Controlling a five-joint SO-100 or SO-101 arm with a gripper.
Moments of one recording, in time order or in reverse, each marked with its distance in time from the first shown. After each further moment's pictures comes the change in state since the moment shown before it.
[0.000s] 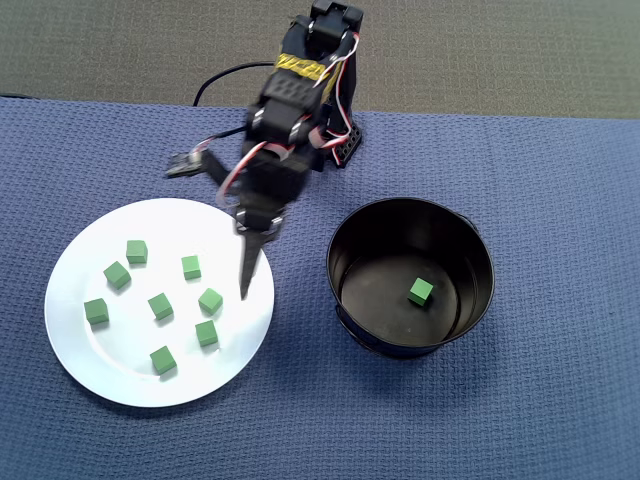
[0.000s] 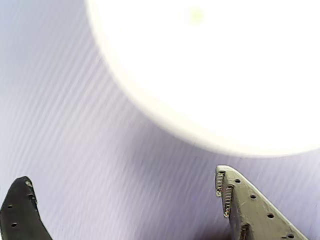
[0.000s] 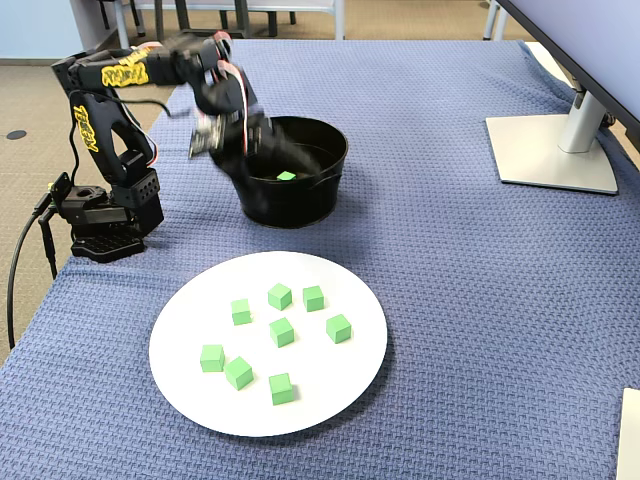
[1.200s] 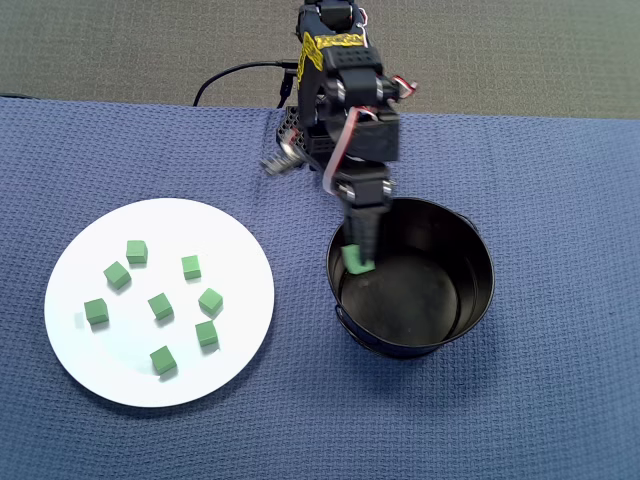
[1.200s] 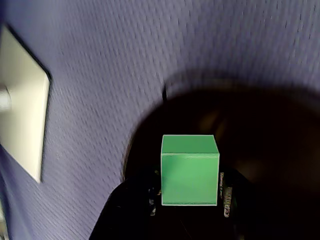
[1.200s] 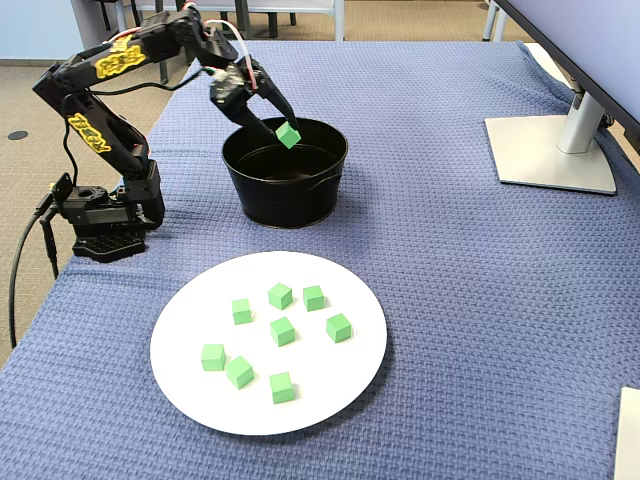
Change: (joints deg) arm -35.2 19.6 9.1 -4.2 11.2
